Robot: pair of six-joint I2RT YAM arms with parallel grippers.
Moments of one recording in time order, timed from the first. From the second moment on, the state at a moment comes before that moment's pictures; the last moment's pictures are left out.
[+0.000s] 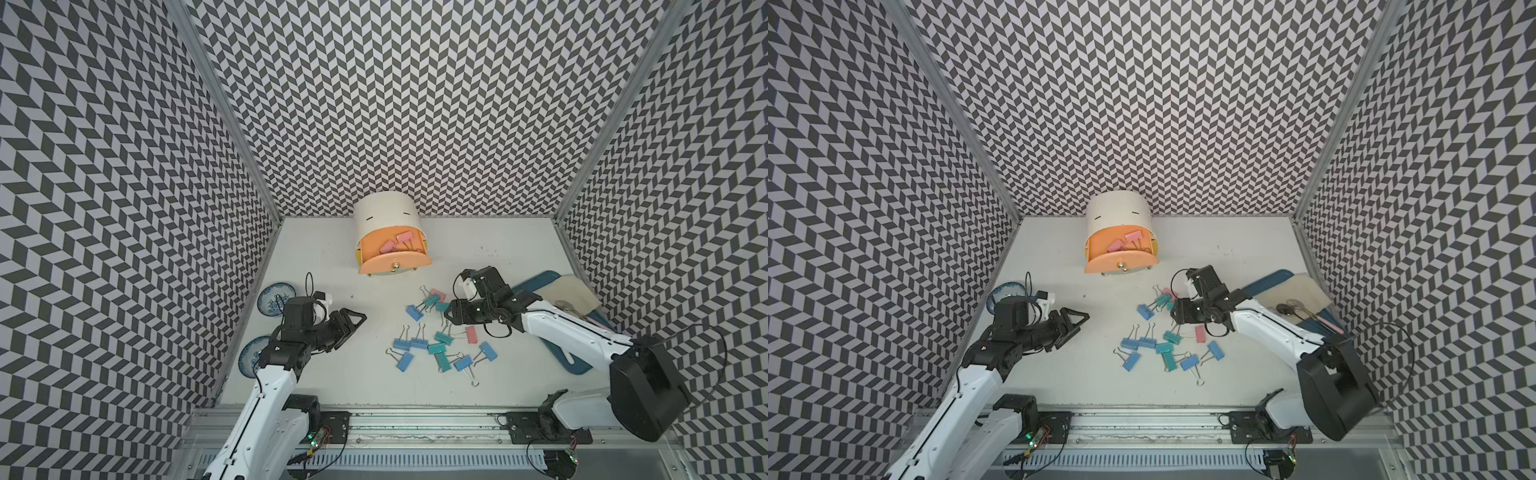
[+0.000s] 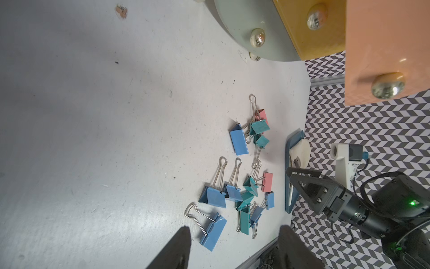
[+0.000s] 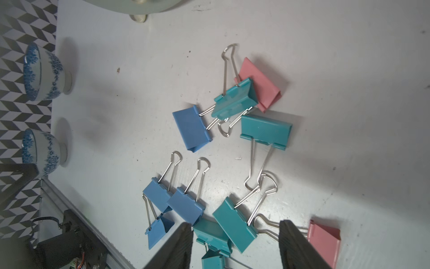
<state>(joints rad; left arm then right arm) -0.08 0.76 0.49 -0.48 0.65 -0.81 0.55 1.39 0.83 -0.44 -0.26 0.47</state>
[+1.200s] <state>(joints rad) -0.09 0.81 0.49 -0.46 0.64 -0.81 0.54 1.31 0.63 -0.49 -0.28 0.53</state>
